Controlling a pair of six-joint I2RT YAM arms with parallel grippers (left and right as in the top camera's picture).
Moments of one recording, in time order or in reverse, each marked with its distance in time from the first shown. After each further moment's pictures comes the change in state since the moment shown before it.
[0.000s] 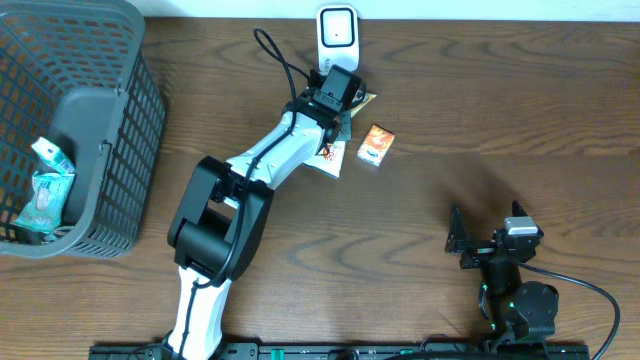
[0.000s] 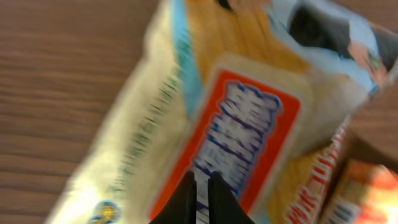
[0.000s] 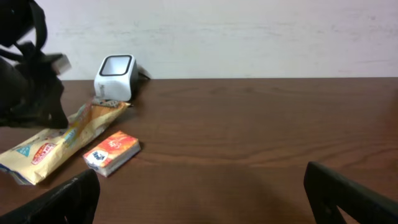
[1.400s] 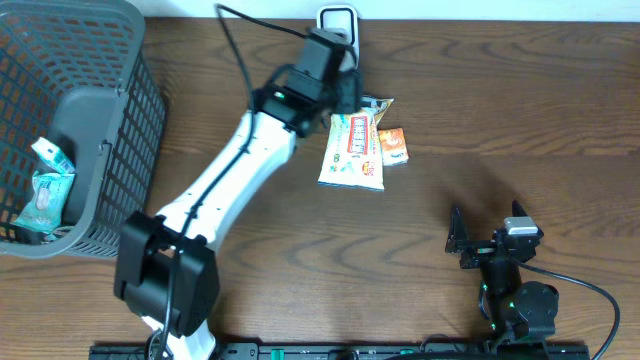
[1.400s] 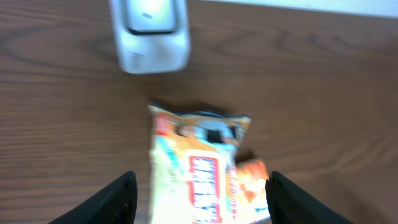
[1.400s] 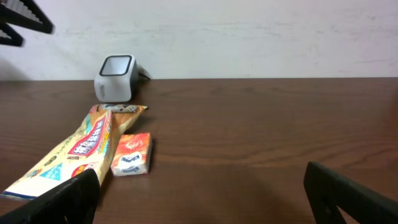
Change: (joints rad) left arm 0.035 -0.308 0.016 -0.011 0.179 0.075; right arm 0.000 0.000 0.000 0.000 0.000 0.000
